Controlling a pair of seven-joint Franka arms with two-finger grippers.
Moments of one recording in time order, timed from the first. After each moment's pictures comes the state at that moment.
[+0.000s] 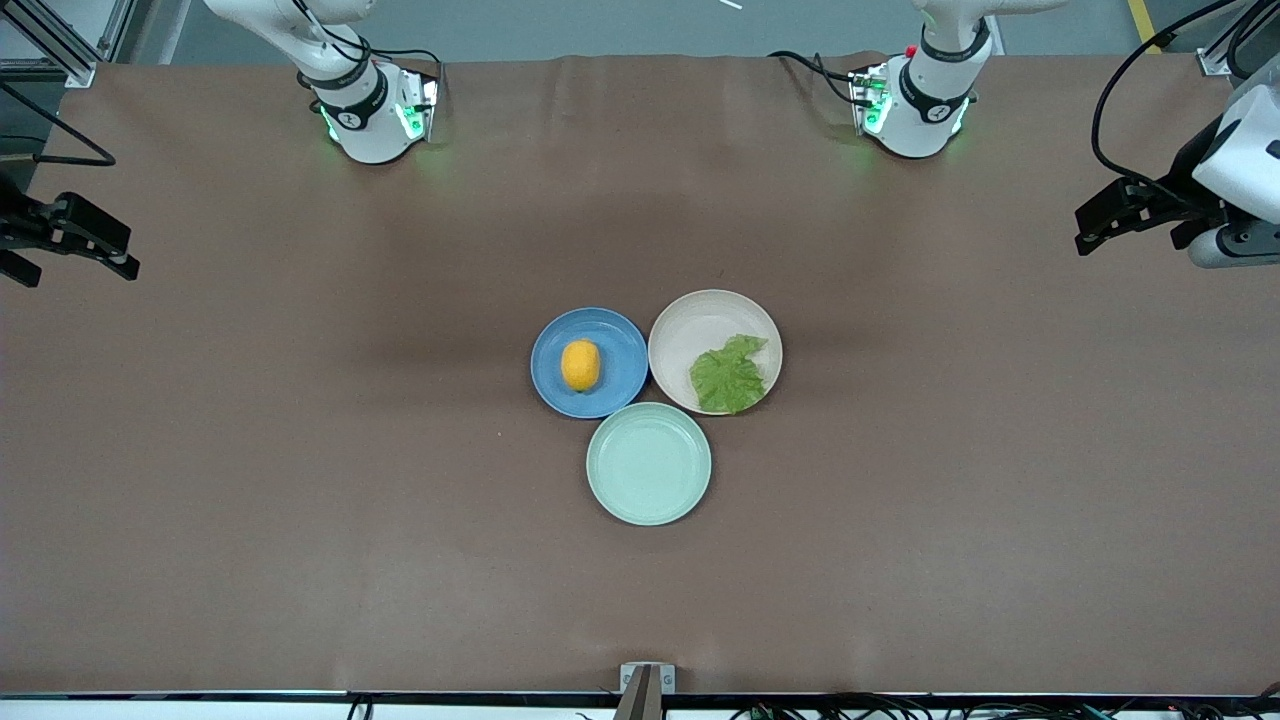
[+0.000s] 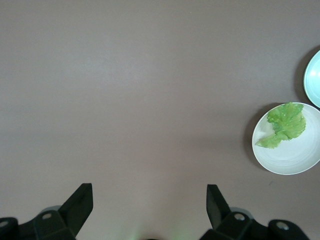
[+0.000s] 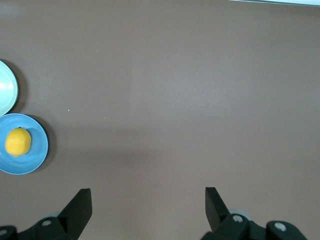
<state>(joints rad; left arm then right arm) 0.02 -0.02 -0.13 -1.54 0.04 1.50 -0.13 -0.01 0.02 0.00 -1.46 -0.01 1.54 -0.09</state>
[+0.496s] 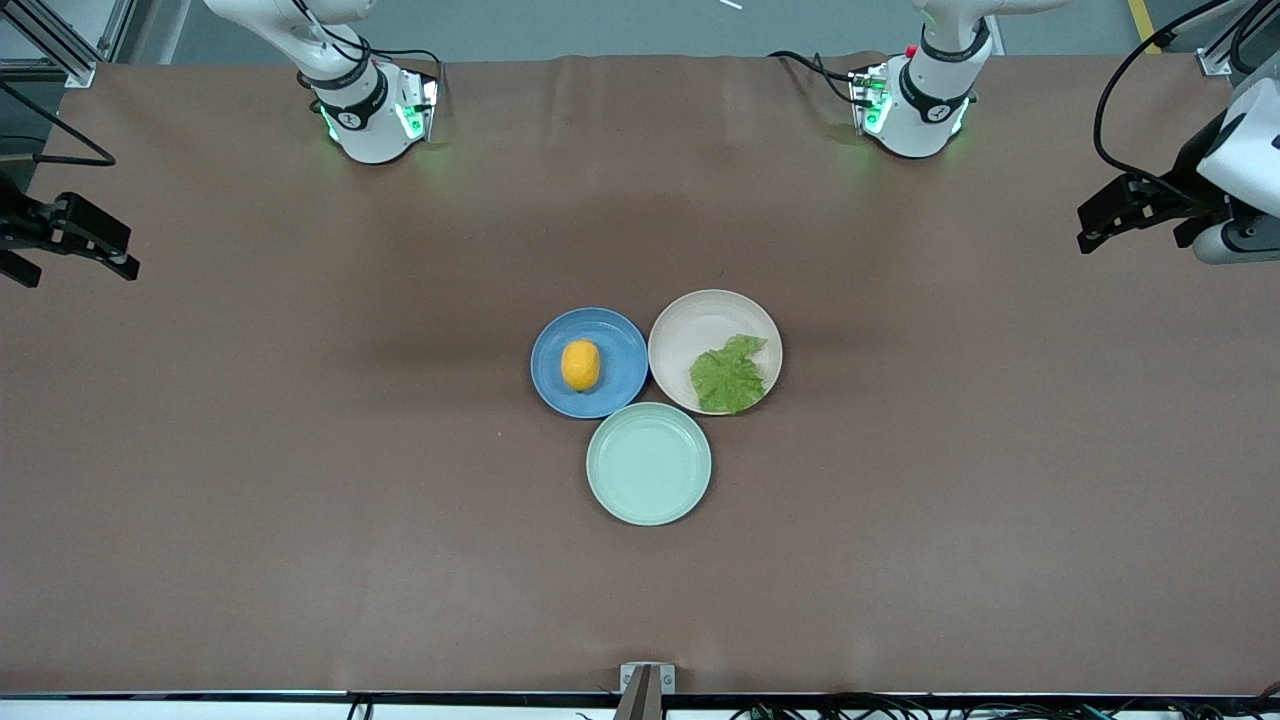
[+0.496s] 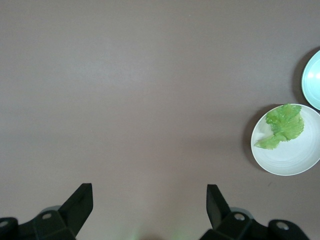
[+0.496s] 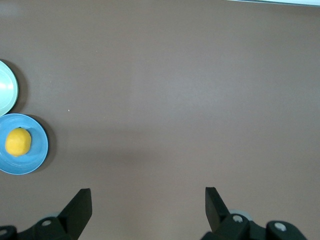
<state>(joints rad) 0.02 -0.02 -0.13 -1.53 0.04 1.50 -0.13 -0.01 0.02 0.00 -1.46 -0.01 1.54 -0.09</state>
